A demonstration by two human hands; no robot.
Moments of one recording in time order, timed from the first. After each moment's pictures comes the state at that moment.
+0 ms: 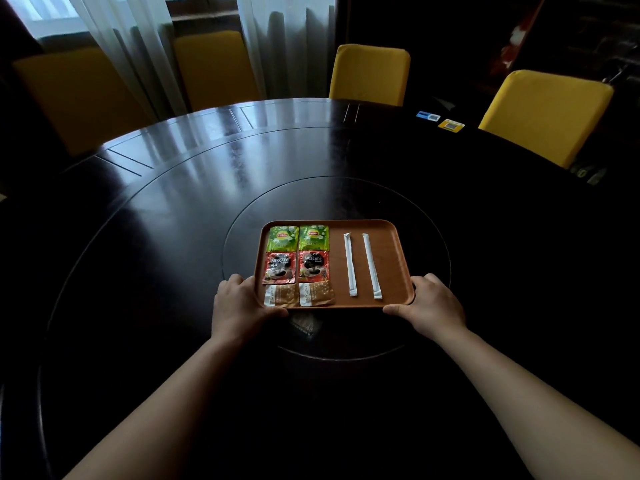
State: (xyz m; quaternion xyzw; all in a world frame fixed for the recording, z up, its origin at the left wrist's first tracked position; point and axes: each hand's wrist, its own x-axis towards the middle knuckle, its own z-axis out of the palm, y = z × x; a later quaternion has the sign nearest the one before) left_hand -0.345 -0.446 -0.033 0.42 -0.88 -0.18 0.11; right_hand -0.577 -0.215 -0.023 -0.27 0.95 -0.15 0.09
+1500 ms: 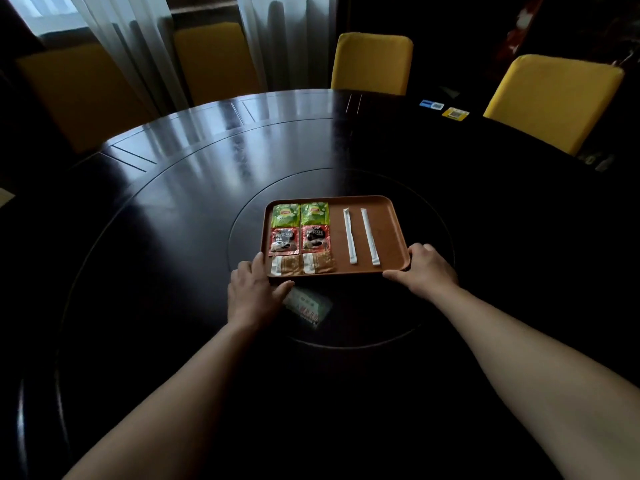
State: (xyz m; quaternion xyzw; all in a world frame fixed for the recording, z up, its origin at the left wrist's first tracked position) left_hand -0.359 -0.442 -0.036 0.45 -0.87 -0.19 0.10; right_hand -0.607 -0.246 -0.017 -0.26 0.95 -0.14 0.12
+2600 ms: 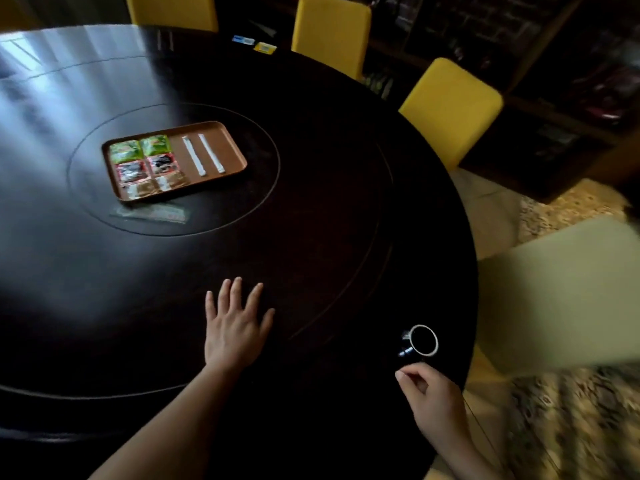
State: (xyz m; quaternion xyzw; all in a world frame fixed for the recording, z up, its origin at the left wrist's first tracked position) left_hand -0.209 -0.161 -0.057 0.16 -0.98 -0.10 0.03; right_hand -0.192 0.178 0.030 0.04 0.93 -0.34 0.12
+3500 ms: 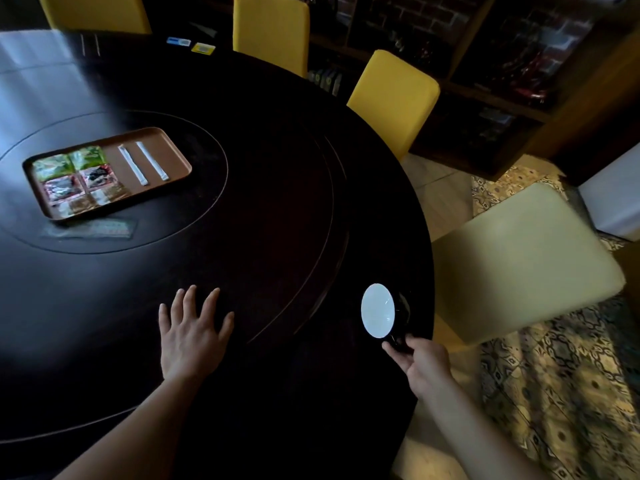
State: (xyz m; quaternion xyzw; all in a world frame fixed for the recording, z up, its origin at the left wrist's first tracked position) left_hand -0.207 -0.159 -0.062 0.17 -0.98 -0.12 0.05; right_hand -0.234 0.213 0.015 0.46 0.52 -0.72 0.05
